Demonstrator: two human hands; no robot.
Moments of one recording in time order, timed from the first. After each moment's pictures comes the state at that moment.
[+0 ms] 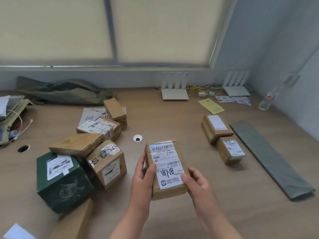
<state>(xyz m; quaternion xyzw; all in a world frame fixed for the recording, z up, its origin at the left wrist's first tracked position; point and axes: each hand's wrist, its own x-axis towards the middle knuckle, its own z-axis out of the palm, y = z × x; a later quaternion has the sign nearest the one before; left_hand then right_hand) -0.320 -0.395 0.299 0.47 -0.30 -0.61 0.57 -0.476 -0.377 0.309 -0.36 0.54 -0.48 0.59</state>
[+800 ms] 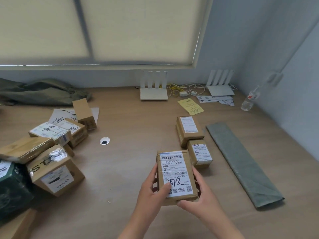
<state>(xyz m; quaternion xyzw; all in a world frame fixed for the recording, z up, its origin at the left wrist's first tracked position) -0.517 -0.413 0.276 0.56 -0.43 -0.58 0.41 -0.695 -0.402 0.288 -0.54 0.60 -0.33 0.49</state>
